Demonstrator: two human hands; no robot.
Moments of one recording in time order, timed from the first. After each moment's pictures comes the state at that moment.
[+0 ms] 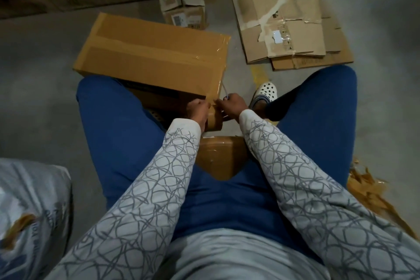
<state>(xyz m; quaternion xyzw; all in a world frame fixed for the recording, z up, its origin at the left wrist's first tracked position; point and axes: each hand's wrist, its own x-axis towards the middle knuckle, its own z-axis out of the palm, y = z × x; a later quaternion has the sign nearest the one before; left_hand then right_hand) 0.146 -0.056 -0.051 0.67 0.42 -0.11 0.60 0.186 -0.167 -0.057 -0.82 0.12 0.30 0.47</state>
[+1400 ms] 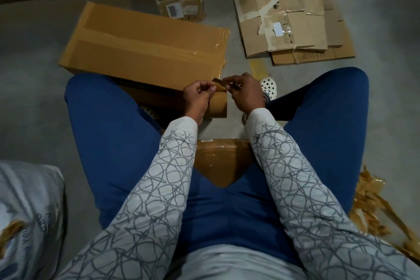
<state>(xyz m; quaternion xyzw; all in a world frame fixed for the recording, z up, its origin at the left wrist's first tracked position) 0.176 -0.047 -0.065 0.67 0.28 -0.02 0.69 0.208 -0.193 -0.043 -0.94 -0.04 0.10 0.32</state>
